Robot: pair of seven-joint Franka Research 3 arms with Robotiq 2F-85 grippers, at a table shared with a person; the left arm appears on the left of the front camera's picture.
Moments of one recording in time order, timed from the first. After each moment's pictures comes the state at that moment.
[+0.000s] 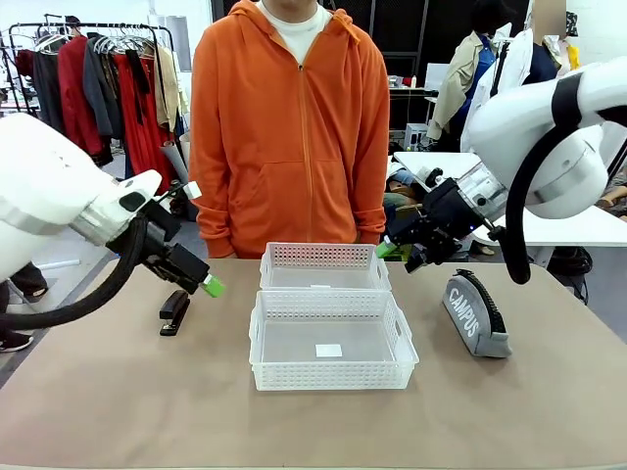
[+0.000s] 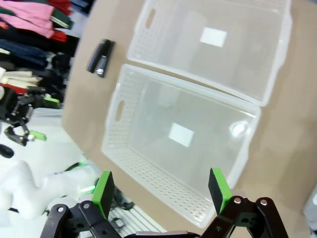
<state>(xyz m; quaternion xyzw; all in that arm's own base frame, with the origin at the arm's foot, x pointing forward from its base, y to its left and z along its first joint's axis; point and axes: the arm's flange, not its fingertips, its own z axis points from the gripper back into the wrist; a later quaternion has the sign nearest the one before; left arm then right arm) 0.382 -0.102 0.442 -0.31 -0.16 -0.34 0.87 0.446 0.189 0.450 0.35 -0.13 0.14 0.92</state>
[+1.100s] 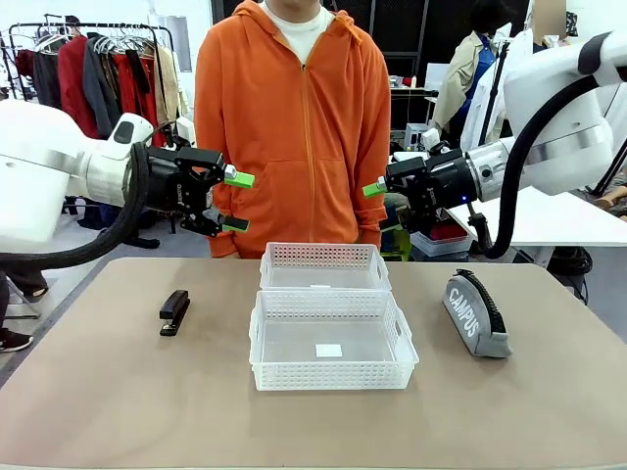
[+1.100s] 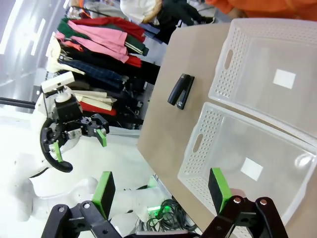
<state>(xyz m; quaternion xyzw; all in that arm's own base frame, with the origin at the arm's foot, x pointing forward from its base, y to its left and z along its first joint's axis) 0.413 -0.122 0.496 -0.62 -0.12 -0.19 0.75 0.465 0.190 0.482 0.52 -0.14 0.10 0.83</state>
